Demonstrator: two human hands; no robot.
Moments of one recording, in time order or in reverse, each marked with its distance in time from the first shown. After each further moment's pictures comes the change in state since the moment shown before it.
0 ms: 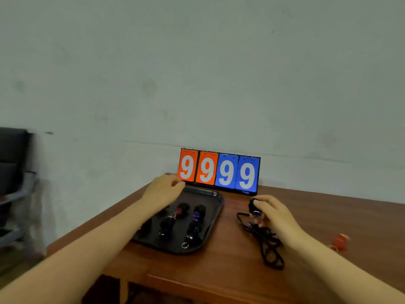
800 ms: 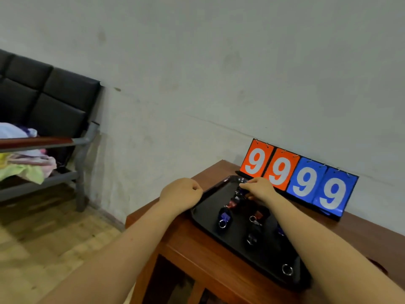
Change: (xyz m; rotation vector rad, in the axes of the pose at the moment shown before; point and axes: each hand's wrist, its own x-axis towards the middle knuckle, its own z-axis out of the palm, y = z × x) left_hand 0.004 -0.190 -0.013 -0.027 -0.039 -0.207; right_hand 0.168 -0.008 0.246 -0.503 -0.165 0.066
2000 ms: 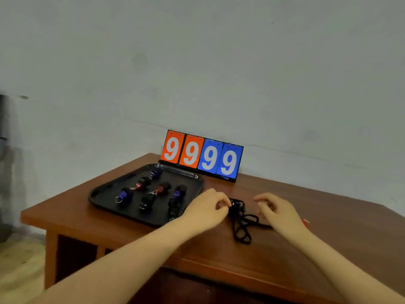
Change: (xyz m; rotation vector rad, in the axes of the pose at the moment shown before) left_hand -0.121 0.249 0.118 -0.130 -0.176 0.527; right_hand -0.239 0.165 -0.219 -0.172 0.261 -0.177
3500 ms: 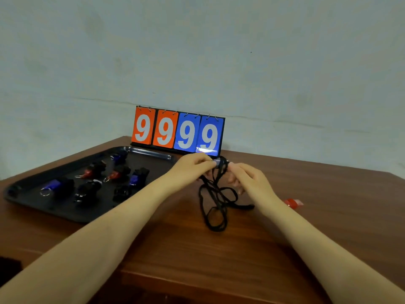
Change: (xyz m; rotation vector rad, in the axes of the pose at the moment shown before) left_hand 0.101 -0.003 0.044 -0.316 -0.008 -0.080; right_hand 0.058 0.054 0.022 0.526 -0.032 -0.045
